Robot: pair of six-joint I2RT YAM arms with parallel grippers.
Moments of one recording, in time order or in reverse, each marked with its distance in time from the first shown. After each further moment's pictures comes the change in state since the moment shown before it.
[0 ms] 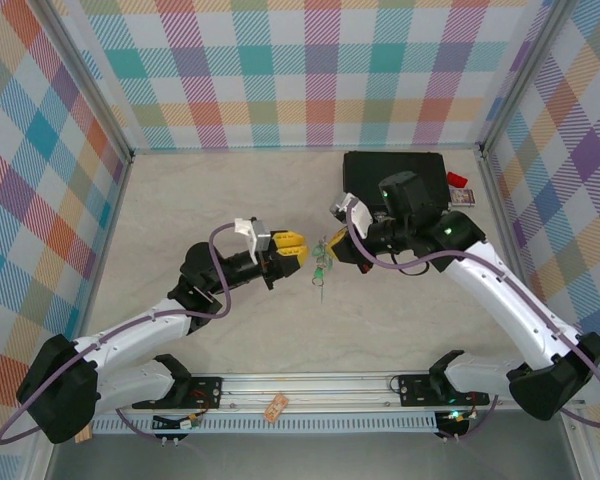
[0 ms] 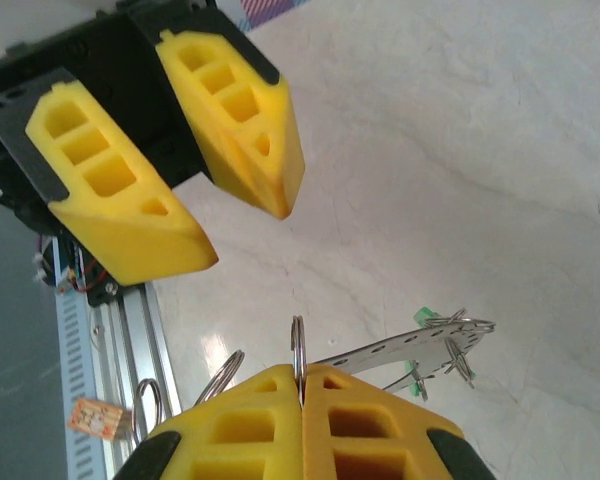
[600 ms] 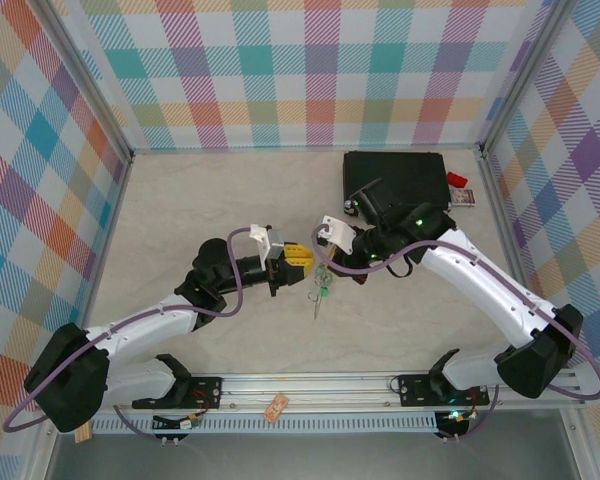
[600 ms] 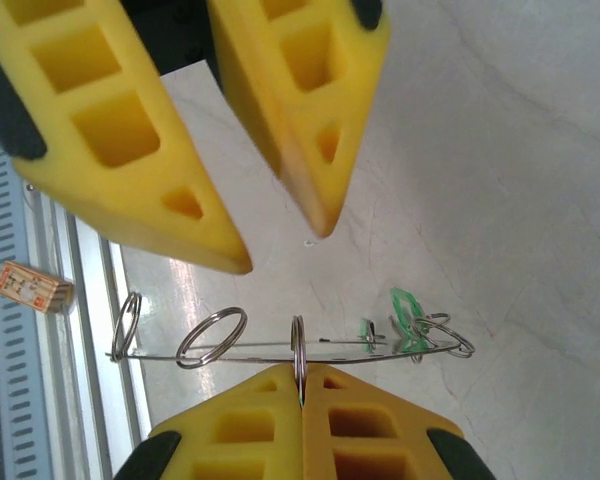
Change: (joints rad) left arm 0.003 0.074 0.002 -0.072 0.125 0.089; right arm 0.085 0.122 0.053 -0.172 0.154 -0.234
